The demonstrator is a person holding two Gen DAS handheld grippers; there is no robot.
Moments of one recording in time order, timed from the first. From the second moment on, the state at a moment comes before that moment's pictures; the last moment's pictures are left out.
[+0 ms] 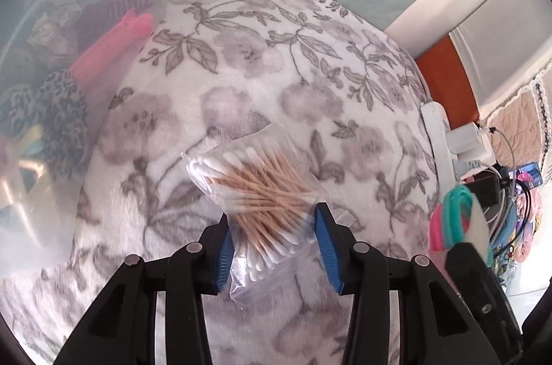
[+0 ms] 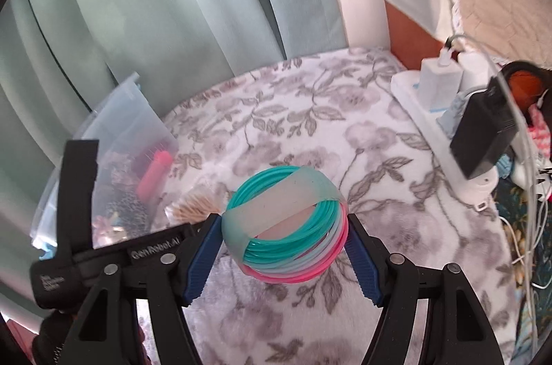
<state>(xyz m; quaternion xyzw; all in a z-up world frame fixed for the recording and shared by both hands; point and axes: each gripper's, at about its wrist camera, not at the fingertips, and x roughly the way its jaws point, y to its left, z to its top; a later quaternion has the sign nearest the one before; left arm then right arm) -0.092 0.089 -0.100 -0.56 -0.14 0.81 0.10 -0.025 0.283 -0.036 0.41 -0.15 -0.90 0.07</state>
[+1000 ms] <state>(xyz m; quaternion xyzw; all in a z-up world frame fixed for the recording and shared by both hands) -0.004 0.019 0.085 -0.37 -0.18 0.90 0.14 0.067 0.245 0.105 0.25 -0.12 -0.96 0.10</state>
